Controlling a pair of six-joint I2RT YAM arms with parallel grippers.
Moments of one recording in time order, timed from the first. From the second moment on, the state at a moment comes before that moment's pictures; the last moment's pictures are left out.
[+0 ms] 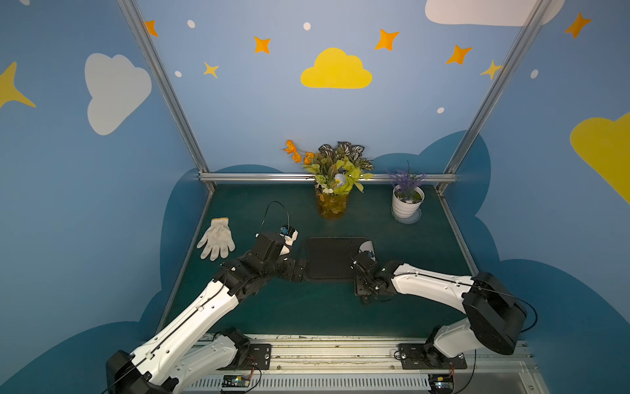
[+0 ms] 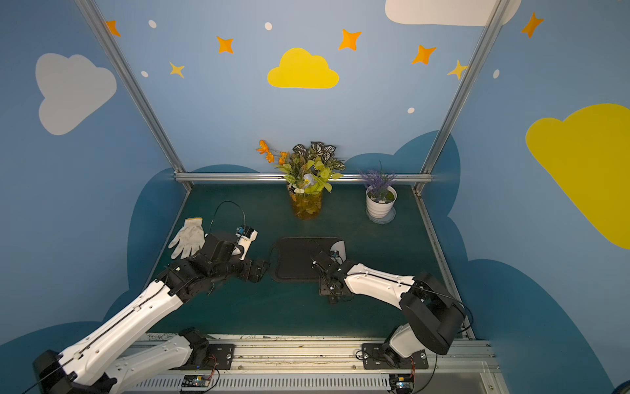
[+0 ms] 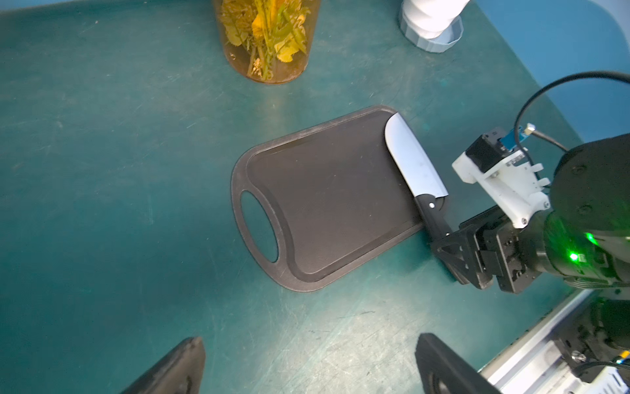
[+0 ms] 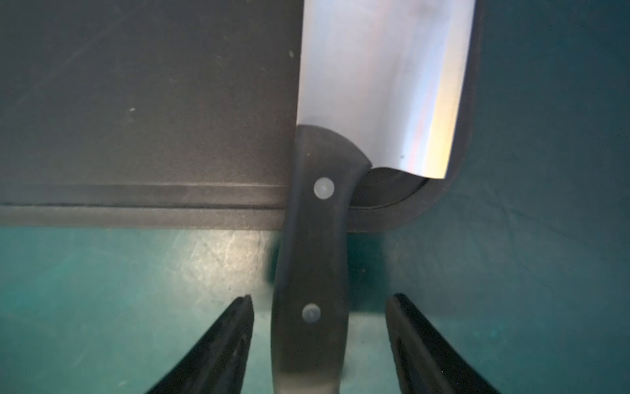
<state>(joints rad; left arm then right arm) -0.61 0.98 0.90 -0.72 0.01 -0.24 0.89 1.51 0.80 -0.62 0.21 0.78</state>
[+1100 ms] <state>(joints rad) -0.61 1.00 0.90 -0.71 -0.04 -0.23 0.90 1.56 0.80 -0.57 0.25 0.81</state>
